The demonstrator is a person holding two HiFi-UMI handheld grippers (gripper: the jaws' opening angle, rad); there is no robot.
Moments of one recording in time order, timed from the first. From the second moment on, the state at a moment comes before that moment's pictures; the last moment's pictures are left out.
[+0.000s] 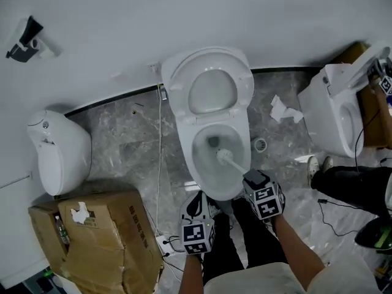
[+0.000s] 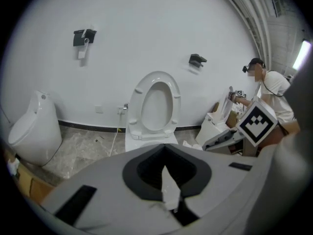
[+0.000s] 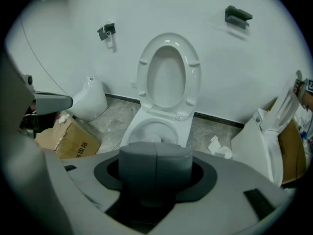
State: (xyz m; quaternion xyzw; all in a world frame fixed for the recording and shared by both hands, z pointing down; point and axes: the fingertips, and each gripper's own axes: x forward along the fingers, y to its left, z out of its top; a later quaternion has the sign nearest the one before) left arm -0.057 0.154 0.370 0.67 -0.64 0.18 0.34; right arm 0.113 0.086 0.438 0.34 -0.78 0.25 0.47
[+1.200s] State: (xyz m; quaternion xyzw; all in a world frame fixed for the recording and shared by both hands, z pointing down) left arm -0.042 0.207 0.278 0.72 -0.59 0.18 0.32; right arm 0.132 0.163 0.296 0.38 -0.80 0.21 0.41
